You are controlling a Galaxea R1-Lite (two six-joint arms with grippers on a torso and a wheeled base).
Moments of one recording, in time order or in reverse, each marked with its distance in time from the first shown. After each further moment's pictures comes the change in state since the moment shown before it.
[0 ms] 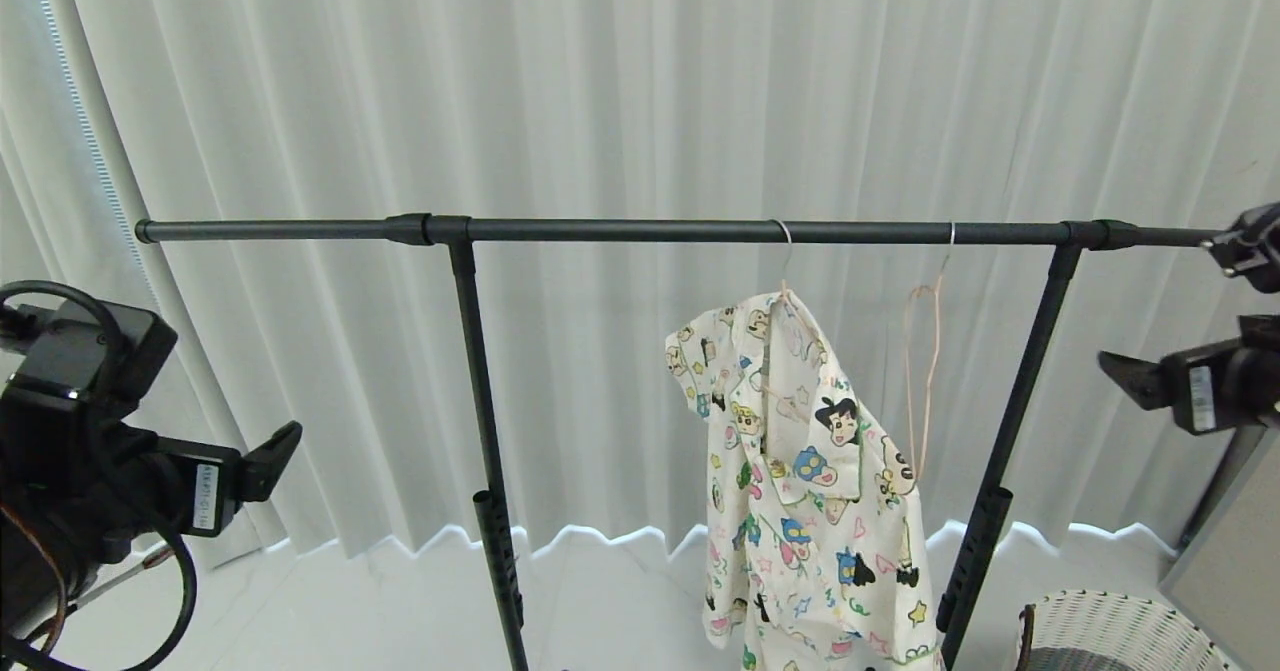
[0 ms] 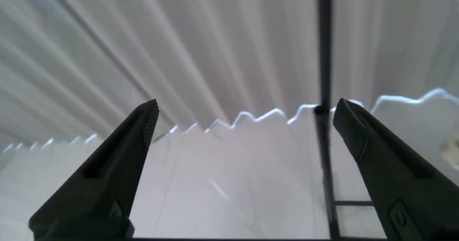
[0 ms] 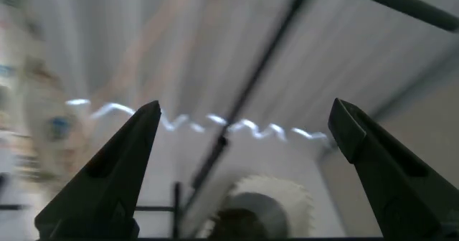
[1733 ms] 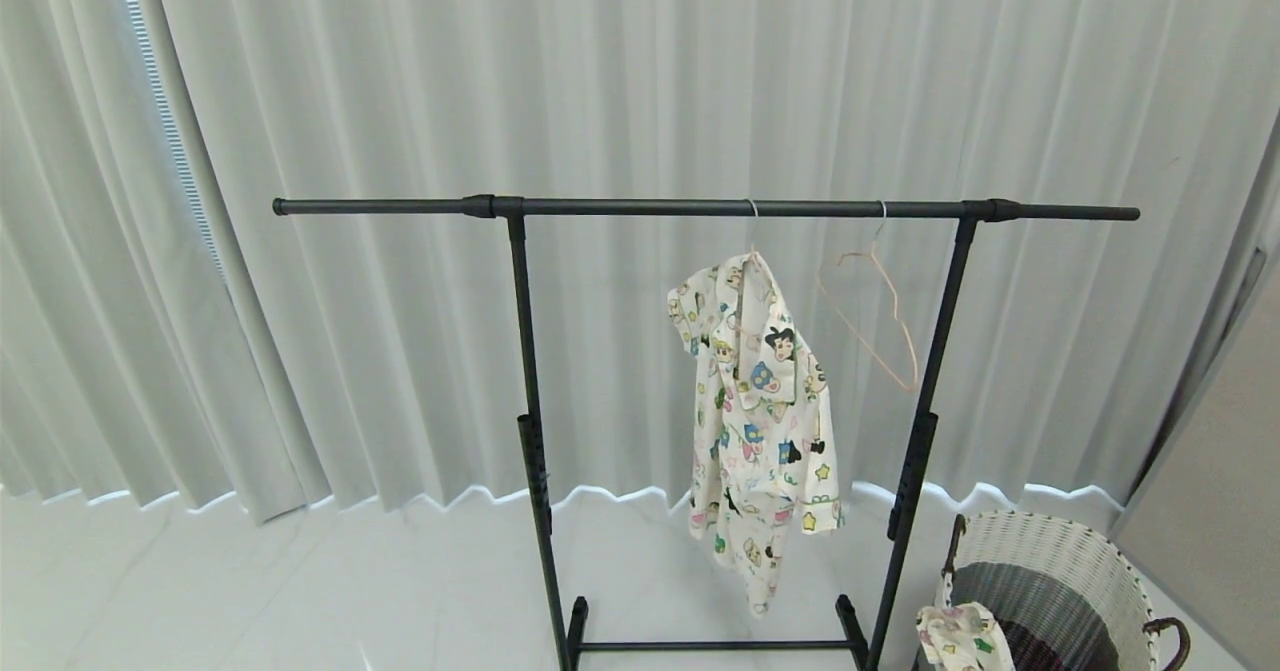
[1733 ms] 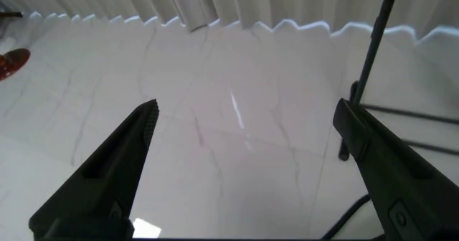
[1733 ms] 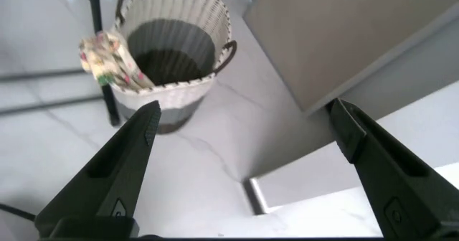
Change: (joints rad) left arm 0.193 -0.703 0.442 0.388 0.010 -0.154; right arm -0.352 -0.724 0.721 0.184 0.013 0.023
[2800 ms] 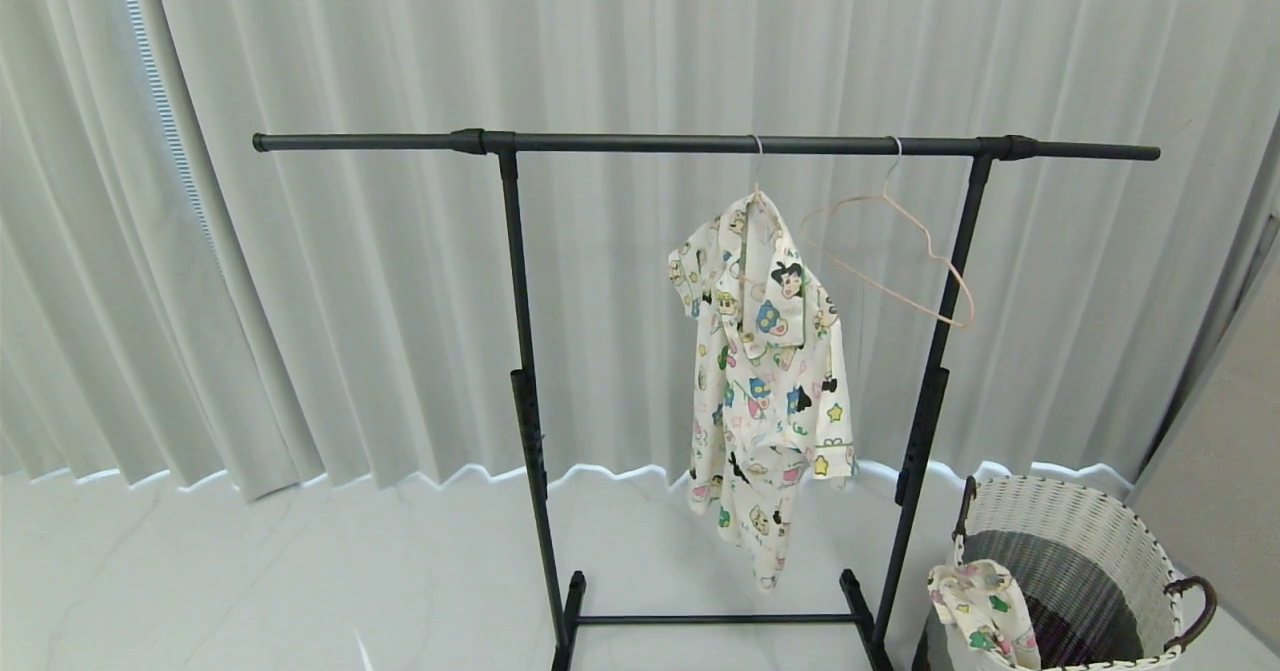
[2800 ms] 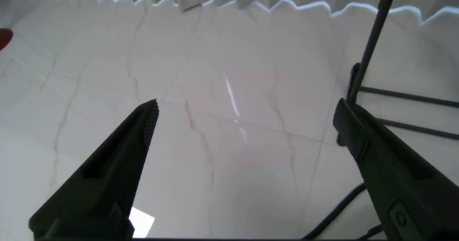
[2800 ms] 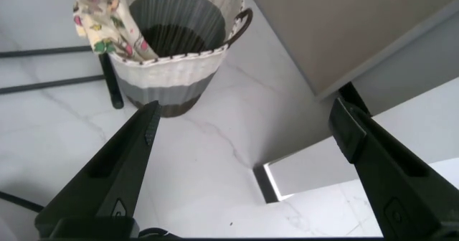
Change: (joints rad) left arm -0.002 0.069 0.001 0.002 0.001 -0.003; right arm -0.001 0.059 0.001 0.002 0.000 0.001
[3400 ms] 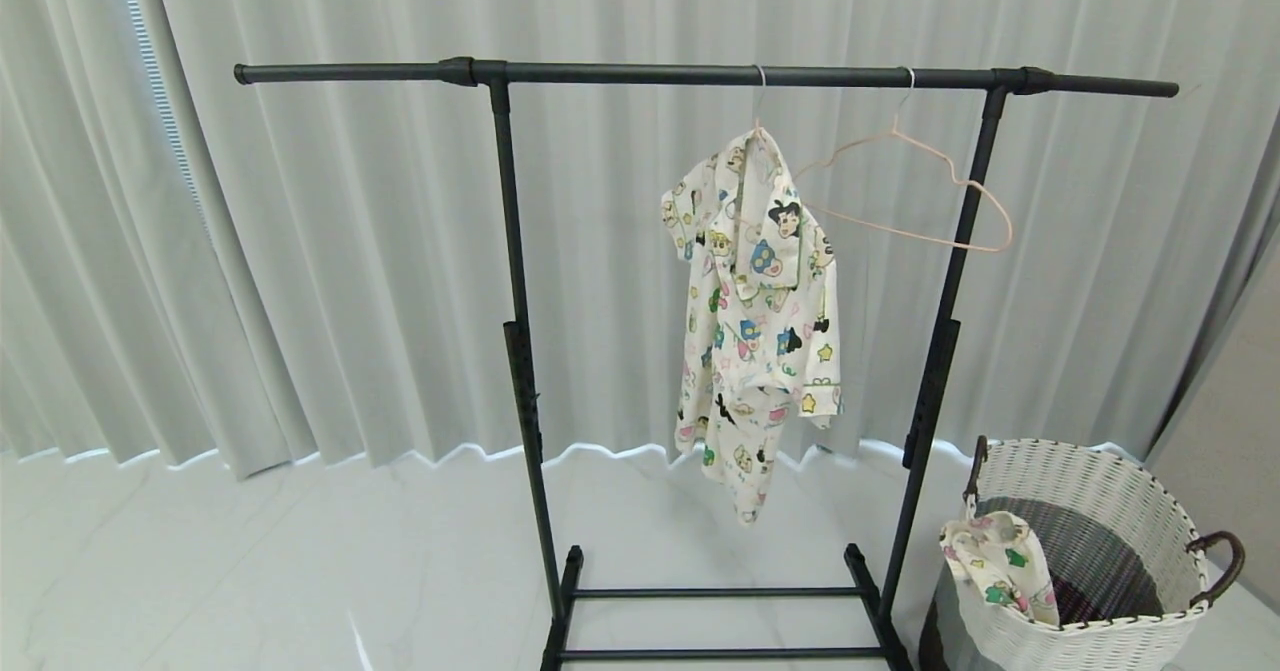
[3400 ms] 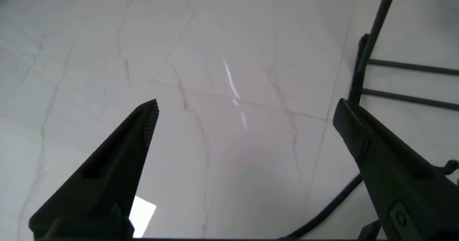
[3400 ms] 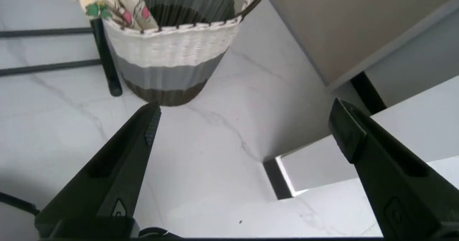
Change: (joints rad) left arm 0.000 0.043 0.000 0.001 -0.001 -0.001; right arm 0.000 0.002 0.000 0.000 -0.003 0.001
